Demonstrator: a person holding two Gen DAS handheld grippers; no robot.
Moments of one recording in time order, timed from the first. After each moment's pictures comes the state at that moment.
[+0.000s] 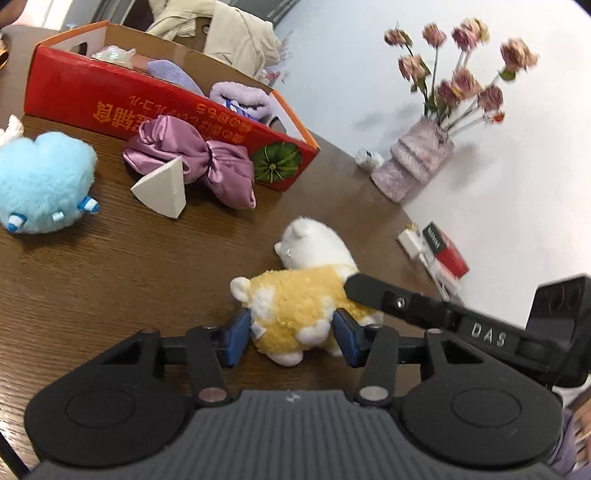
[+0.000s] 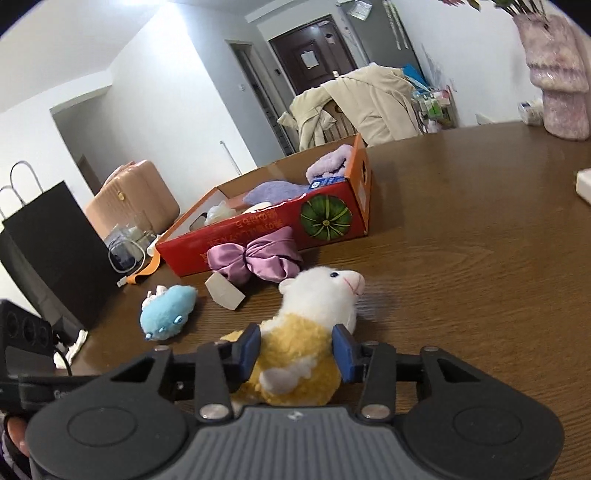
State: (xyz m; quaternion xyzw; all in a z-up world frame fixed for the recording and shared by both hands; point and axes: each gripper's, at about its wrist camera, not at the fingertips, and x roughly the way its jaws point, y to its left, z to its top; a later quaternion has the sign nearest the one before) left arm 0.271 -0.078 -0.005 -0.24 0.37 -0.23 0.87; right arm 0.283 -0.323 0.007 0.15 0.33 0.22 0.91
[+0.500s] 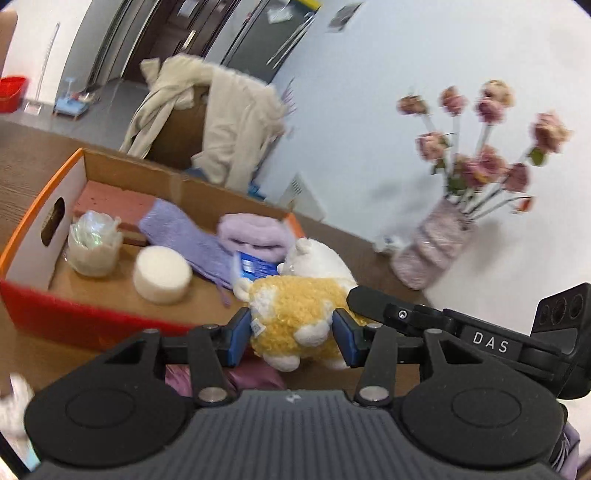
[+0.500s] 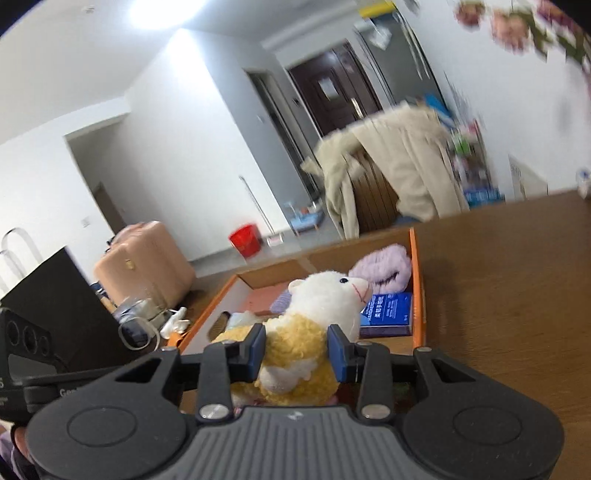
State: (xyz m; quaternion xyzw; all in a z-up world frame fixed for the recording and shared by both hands) left arm 0.421 -0.039 0.083 -0.20 0.33 -0.20 0.90; right arm 0.428 -0.281 0.081 0.18 0.29 0.25 0.91
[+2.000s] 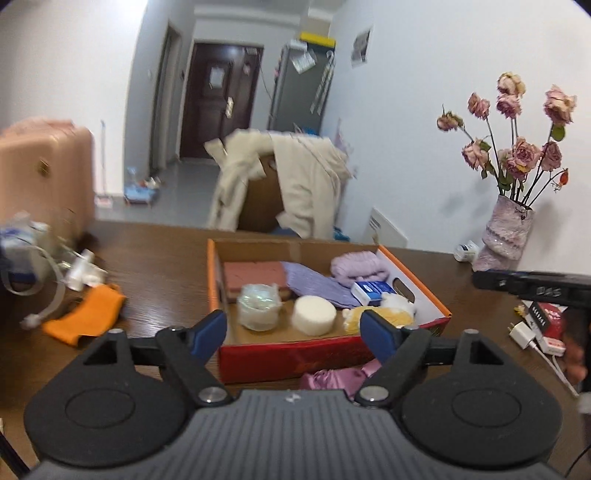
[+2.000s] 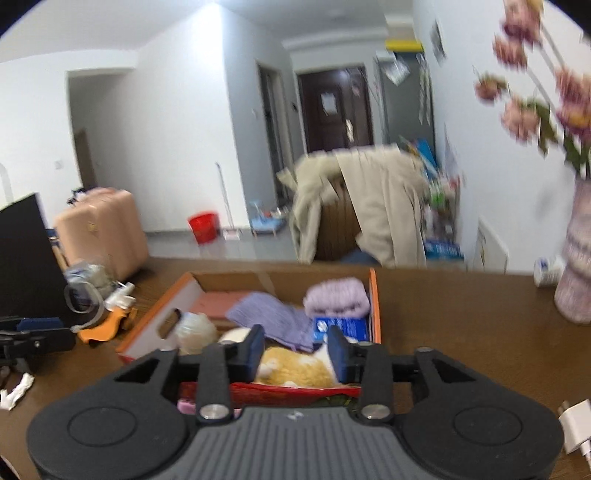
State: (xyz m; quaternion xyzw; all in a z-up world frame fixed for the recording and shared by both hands) left arm 0.304 0.021 0.130 -0.06 0.24 -0.07 0.97; right arm 0.389 -0.290 0.128 0.02 0.24 0.20 0.95
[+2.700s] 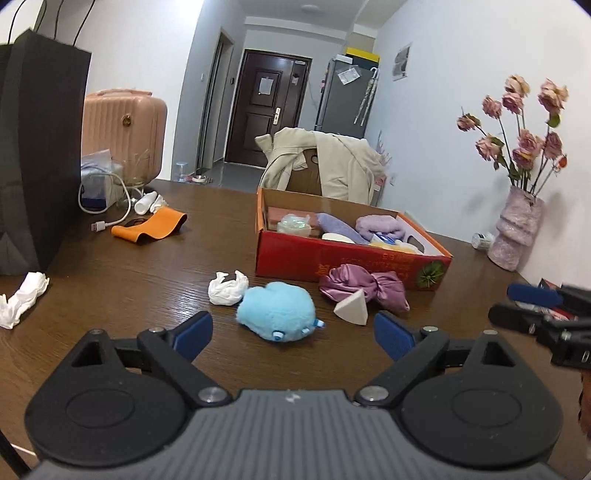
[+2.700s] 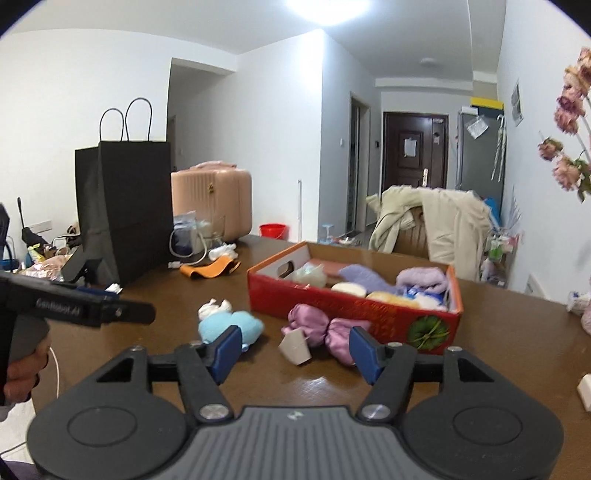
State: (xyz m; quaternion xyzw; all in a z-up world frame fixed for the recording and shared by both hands) left arm 0.170 0.009 0.061 -0.10 0.23 0.00 0.97; right arm 0.216 -0.259 0.078 -0.05 0.18 0.30 0.93
